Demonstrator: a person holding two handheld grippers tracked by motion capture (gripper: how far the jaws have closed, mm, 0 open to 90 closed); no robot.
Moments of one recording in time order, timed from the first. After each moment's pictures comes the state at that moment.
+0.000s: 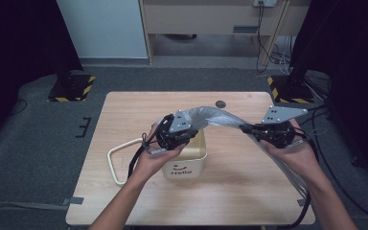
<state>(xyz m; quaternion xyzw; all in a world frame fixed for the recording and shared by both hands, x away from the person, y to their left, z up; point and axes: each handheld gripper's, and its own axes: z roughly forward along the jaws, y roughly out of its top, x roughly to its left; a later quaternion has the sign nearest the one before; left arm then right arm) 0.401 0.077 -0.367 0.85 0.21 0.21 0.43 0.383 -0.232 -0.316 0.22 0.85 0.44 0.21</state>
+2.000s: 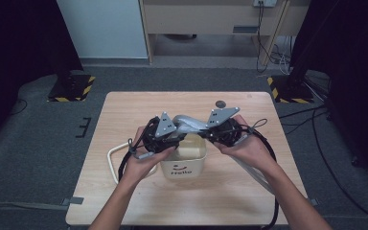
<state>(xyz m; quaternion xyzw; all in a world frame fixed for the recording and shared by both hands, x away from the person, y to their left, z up) 0.392 0.114 -0.367 0.84 0.24 0.24 0.43 0.404 -0.114 -0.338 0.14 0.90 0.38 0.17</state>
